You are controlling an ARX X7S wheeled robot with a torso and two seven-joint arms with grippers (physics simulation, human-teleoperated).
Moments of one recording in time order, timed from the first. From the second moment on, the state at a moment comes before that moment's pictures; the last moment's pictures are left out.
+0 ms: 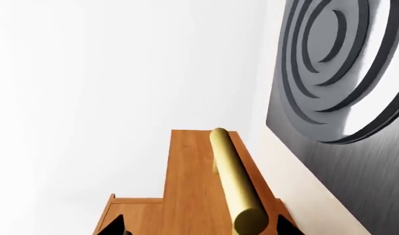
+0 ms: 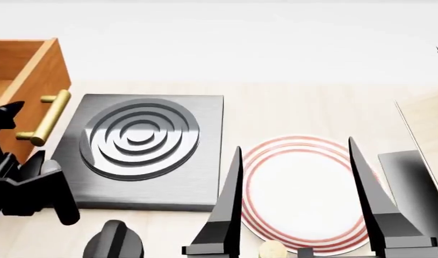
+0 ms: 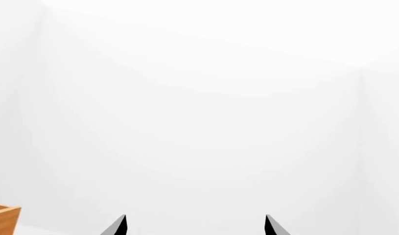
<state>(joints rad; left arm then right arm) -1.04 -0.72 1.27 -0.16 0.21 -0.62 -0.14 0.08 0.00 -0.25 -1.05 -0.35 0.60 -0.03</state>
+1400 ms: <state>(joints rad) -1.08 -0.71 0.66 0.07 -0.45 -0.89 -0.06 0.08 0.00 -0.25 -1.05 -0.34 0.60 -0.03</state>
